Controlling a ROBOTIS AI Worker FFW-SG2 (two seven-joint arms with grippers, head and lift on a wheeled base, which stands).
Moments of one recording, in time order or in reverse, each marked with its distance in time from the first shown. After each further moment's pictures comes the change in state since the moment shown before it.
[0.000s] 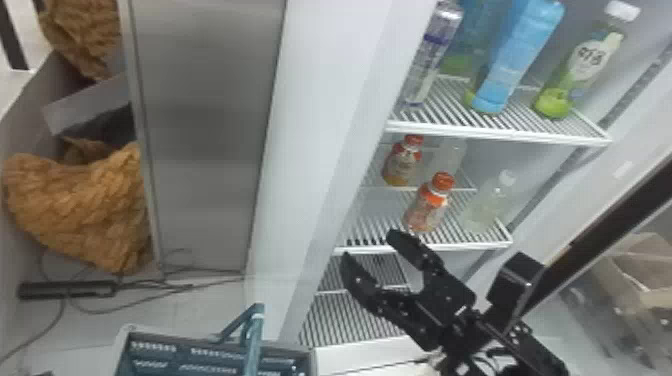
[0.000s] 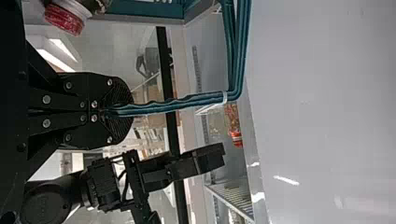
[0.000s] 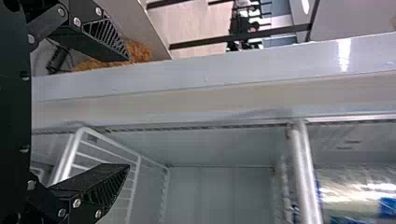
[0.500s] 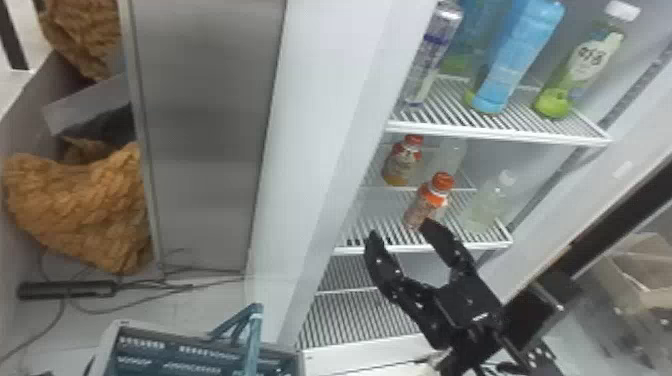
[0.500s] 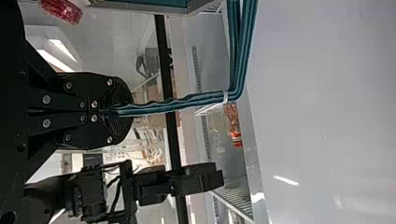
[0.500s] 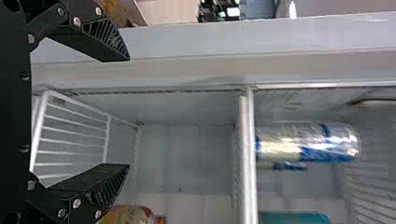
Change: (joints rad) left arm 0.000 0.000 0.000 0.001 -0.001 0.000 0.000; right arm 0.095 0.035 0.039 -0.054 0.025 -0.182 -0.244
